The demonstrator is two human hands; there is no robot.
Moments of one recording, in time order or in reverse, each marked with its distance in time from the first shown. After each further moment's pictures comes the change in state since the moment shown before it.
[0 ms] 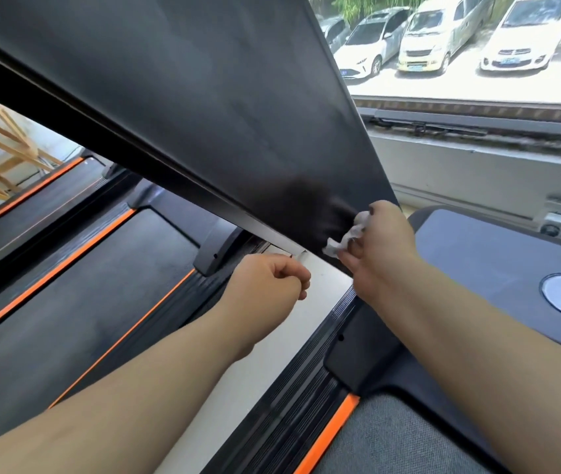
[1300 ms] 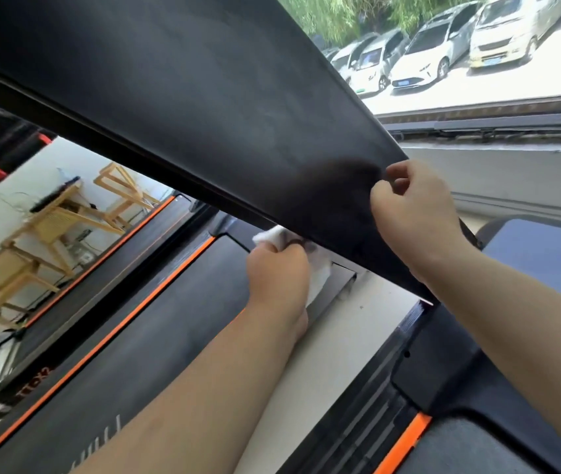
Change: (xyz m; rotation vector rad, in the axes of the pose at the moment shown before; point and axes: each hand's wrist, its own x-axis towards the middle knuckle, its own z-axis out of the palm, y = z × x) left_hand -0.037 0.065 -0.025 -0.329 0.516 -0.122; right_hand -0.051 -0.038 0.014 -0.762 -0.144 -0.753
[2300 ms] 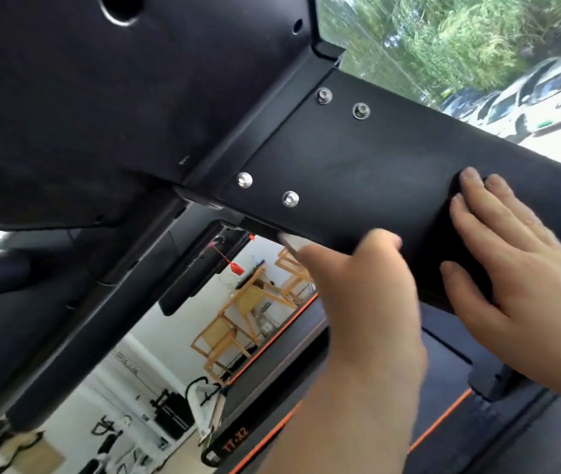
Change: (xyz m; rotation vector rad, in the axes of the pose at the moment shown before) left_hand -0.058 0.160 -0.103 -0.236 0.285 0.464; right_hand -0.039 -0.103 0.076 -0.069 0.108 -0.925
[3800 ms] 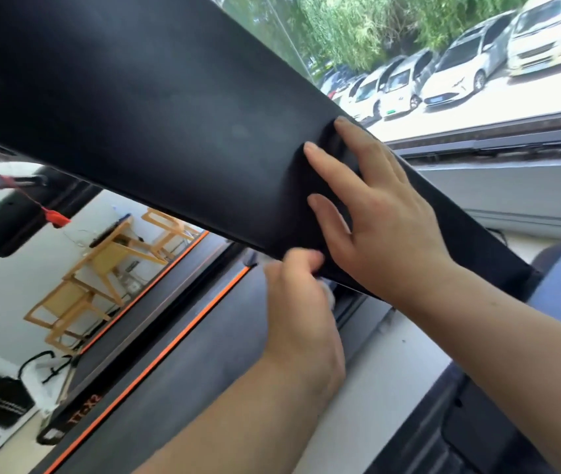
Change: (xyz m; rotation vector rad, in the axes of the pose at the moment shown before) left_hand -0.040 -0.150 0.068 -0.256 -0.323 -0.397; right_hand -0.017 0.078 -0.030 -0.148 0.021 -0.004
